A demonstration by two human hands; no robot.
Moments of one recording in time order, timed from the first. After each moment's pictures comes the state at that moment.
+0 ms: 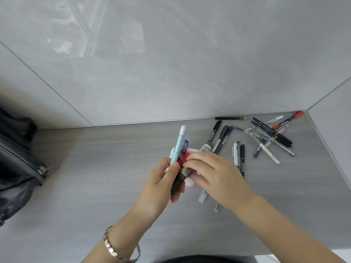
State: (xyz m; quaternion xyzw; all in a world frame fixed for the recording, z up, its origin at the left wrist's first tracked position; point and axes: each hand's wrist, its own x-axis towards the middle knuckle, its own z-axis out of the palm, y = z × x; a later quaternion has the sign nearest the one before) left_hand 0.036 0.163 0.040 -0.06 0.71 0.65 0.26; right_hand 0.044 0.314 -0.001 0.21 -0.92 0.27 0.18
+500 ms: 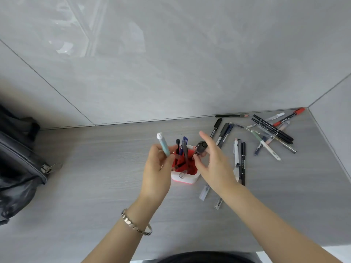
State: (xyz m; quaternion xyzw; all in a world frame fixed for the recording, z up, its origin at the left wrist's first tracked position) left_hand 0.020 0.166 0.005 -0.03 0.72 0.68 0.10; right_hand 0.033 0.310 -0.042 -0.04 -0.90 0.42 0.11
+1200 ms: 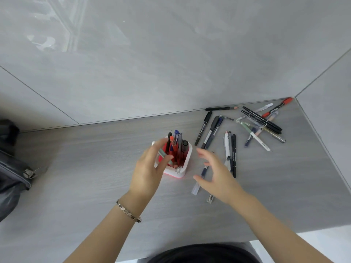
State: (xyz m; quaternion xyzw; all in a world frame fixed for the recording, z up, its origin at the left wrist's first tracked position) left_hand 0.009 0.155 -0.032 0.15 0.87 0.47 0.01; right_hand 0.071 0.340 -0.057 -0.04 -0.85 0.51 -0.09
